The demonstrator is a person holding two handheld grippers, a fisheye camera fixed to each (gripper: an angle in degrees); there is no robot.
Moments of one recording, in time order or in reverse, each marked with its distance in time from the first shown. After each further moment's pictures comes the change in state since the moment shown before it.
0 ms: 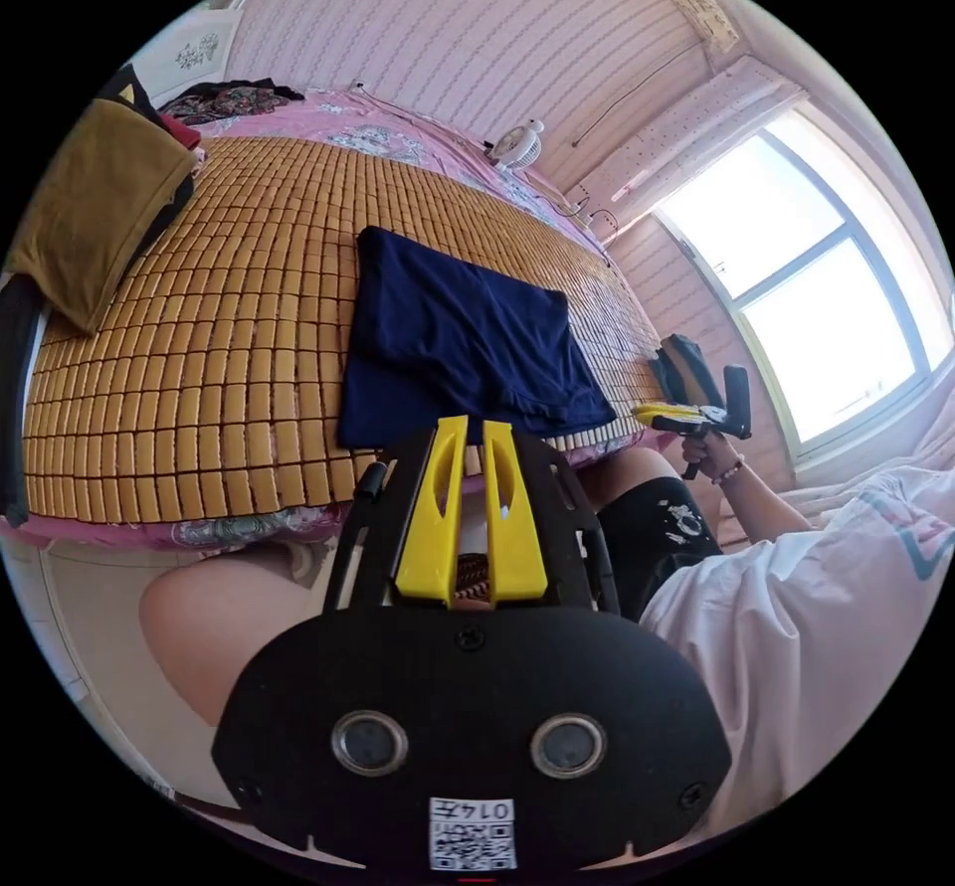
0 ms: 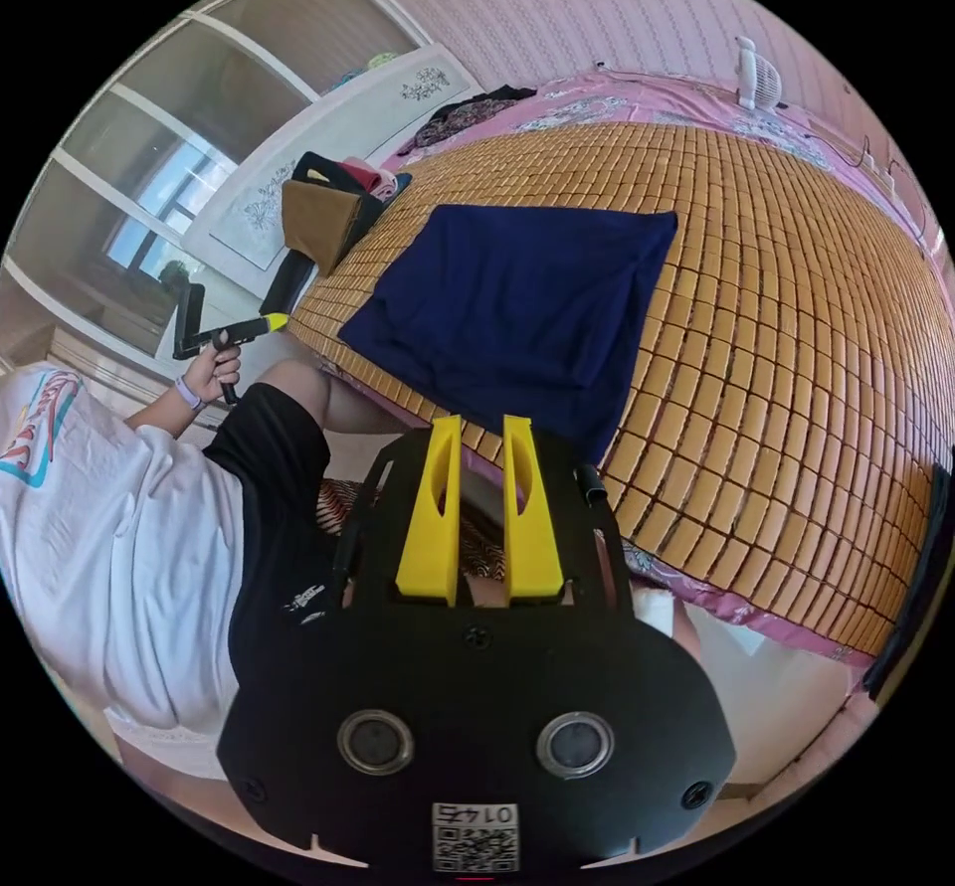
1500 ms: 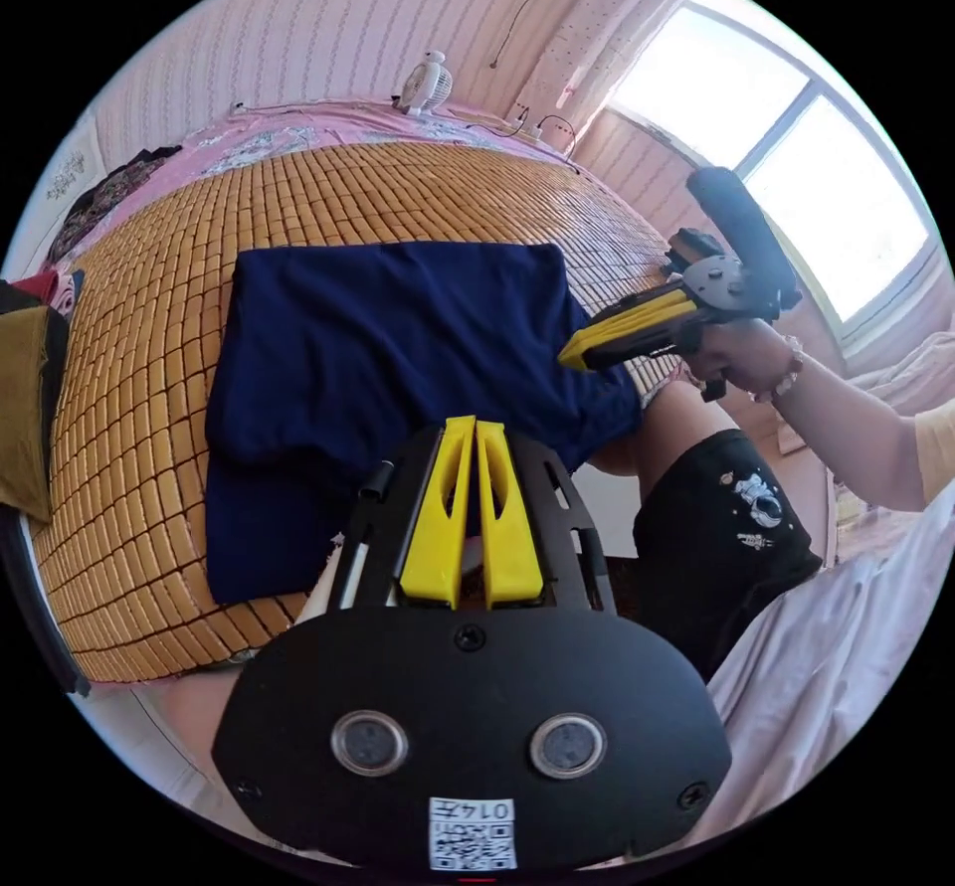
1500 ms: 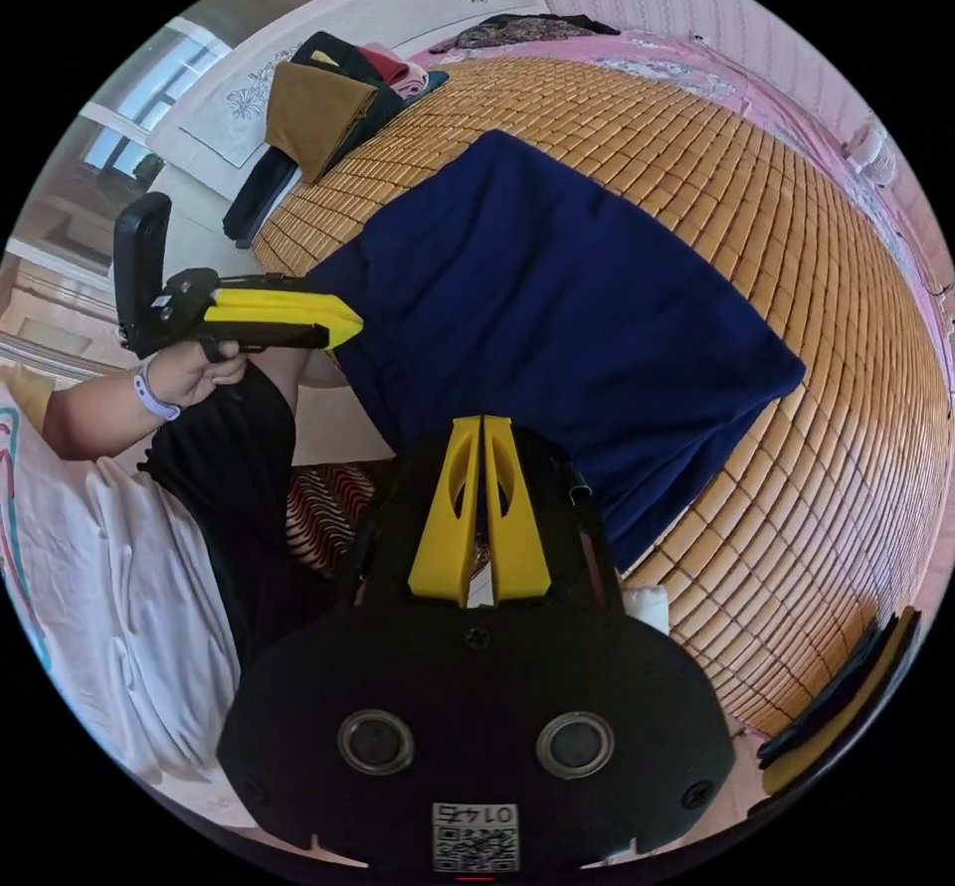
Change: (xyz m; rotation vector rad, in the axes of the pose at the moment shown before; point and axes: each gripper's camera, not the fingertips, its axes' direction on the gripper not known) left arm 0.045 0.027 0.179 -0.150 -0.140 0.294; right arm -0.115 -0.251 0.116 -0.231 0.135 -0.145
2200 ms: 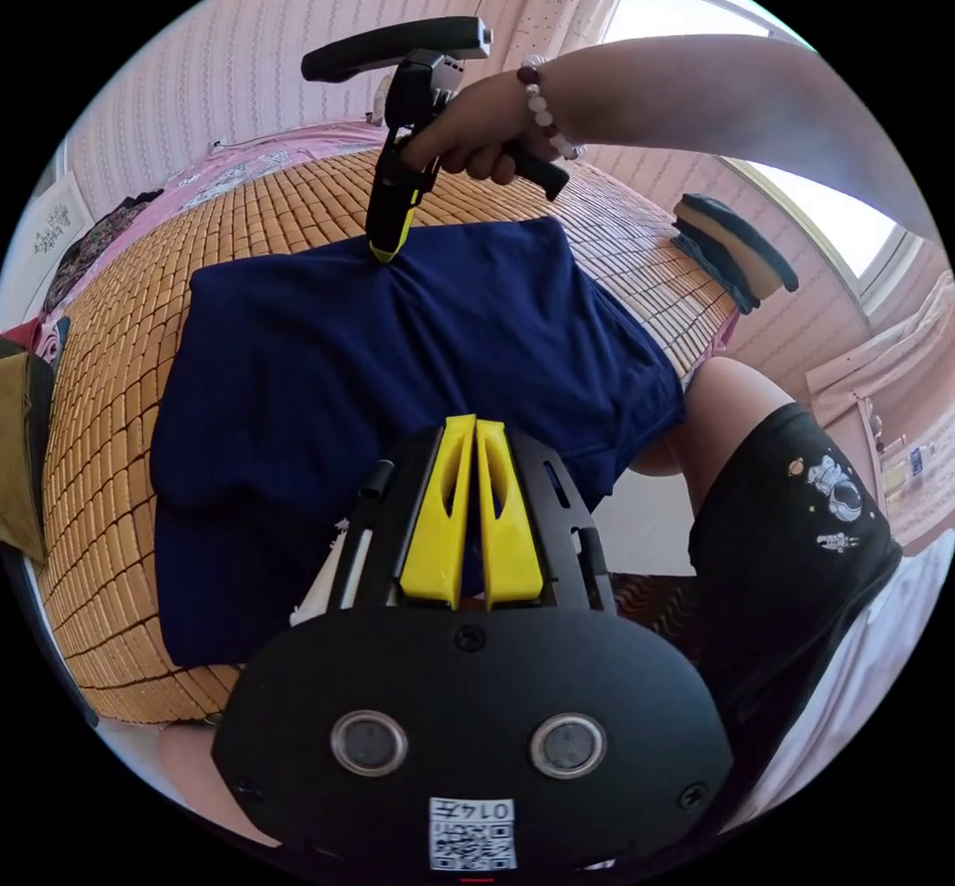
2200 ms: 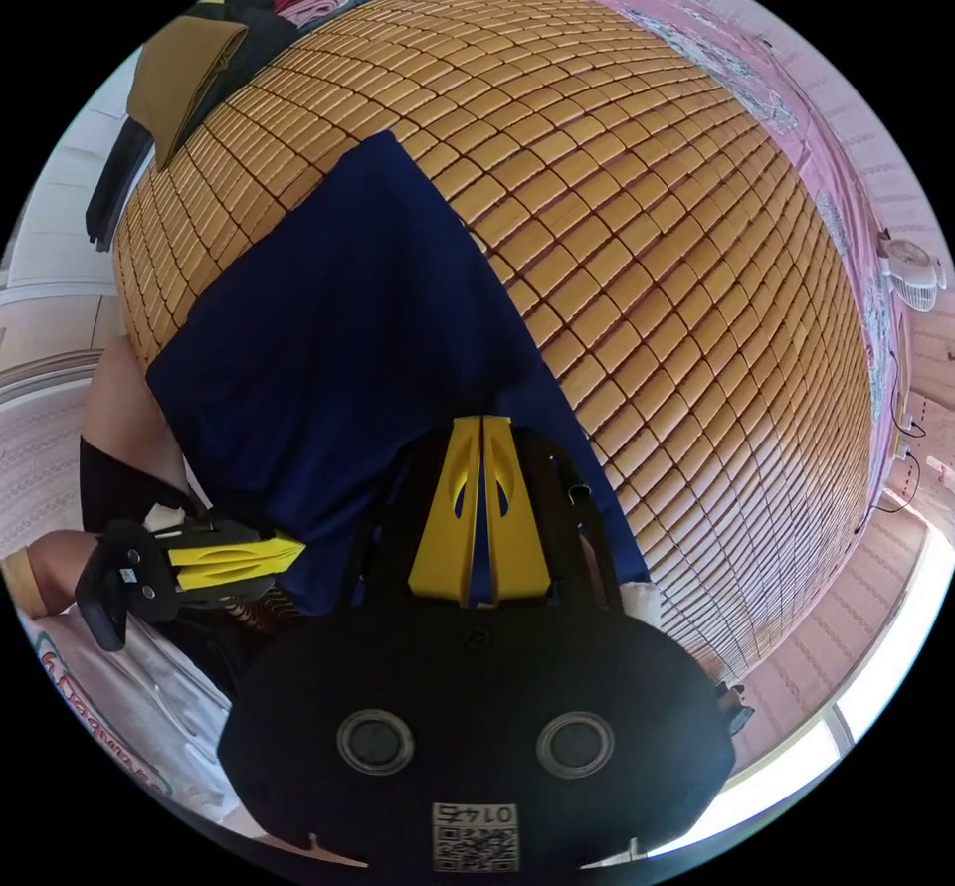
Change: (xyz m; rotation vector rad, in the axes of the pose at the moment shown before) left arm -0.007 0.018 0.086 0.051 -0.071 0.072; right arm 0.032 -0.208 0.049 -0.334 0.196 -0.037
